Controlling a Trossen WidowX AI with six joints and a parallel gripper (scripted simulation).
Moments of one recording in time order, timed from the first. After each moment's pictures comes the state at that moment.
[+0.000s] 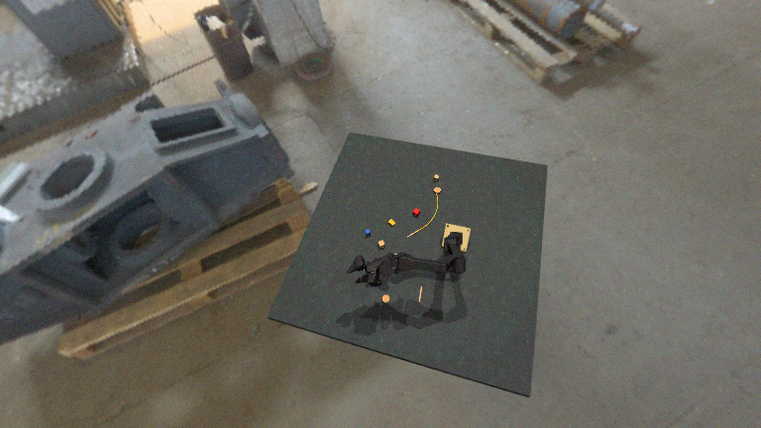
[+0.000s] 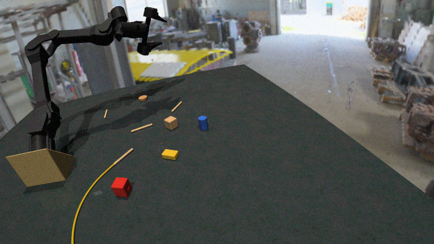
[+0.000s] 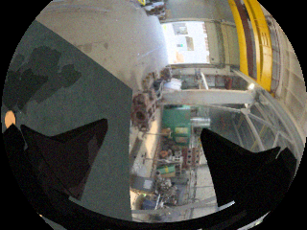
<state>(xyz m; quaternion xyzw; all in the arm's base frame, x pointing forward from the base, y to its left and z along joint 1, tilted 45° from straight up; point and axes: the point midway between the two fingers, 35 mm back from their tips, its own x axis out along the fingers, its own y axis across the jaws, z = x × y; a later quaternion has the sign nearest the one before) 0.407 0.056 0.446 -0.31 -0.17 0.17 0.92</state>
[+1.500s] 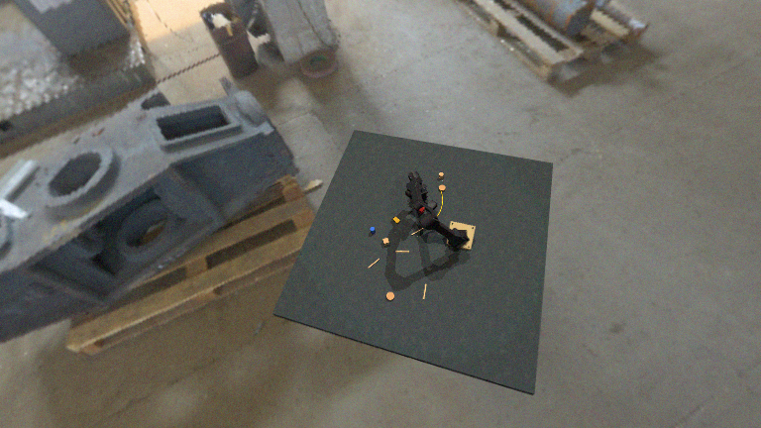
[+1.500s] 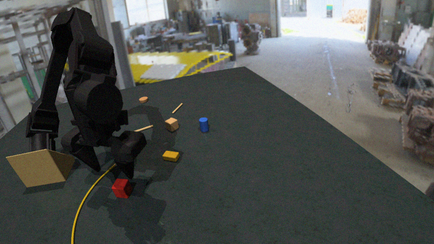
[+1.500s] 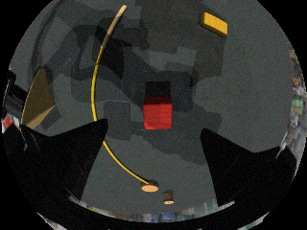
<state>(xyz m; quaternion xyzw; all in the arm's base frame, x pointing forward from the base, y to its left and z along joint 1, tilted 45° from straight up) 0.228 -0.160 -0.061 -0.08 0.43 0.50 0.75</state>
